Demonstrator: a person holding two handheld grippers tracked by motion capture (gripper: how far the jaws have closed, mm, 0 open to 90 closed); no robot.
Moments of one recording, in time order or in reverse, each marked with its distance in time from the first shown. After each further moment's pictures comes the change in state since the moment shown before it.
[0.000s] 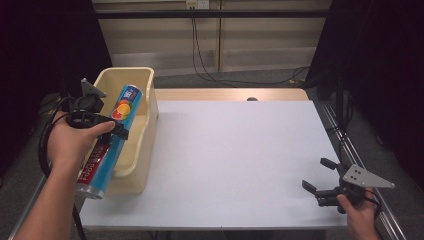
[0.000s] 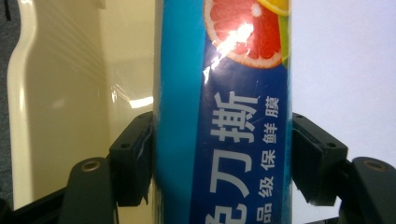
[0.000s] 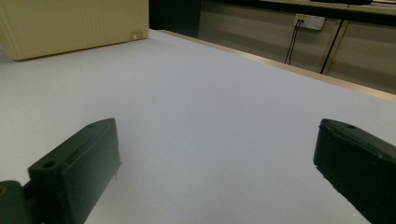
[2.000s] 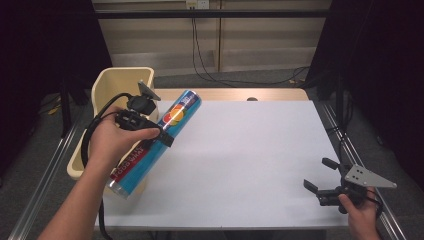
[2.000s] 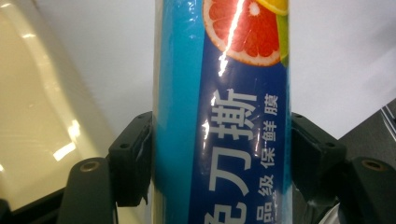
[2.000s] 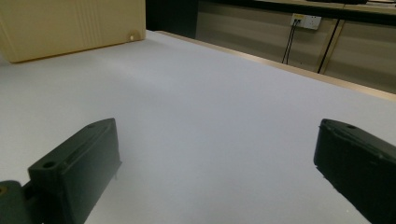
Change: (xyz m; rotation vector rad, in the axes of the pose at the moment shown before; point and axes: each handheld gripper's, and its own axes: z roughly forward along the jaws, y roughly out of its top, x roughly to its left) left arm -0.096 0.006 0.011 0.054 -0.187 0.366; right arm -0.003 0.000 -0.002 -0.004 -0.008 0.008
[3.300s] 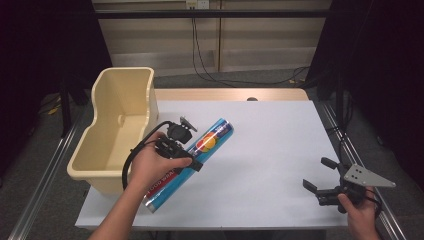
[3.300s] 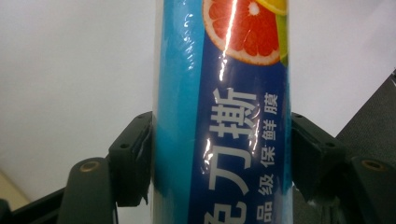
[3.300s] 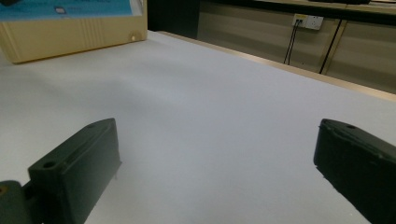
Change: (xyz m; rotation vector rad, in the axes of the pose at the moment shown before) left arm -0.043 -0.011 0.086 0.029 -0.069 0.183; right arm 0.001 0.001 0.002 0.001 0.007 -0.003
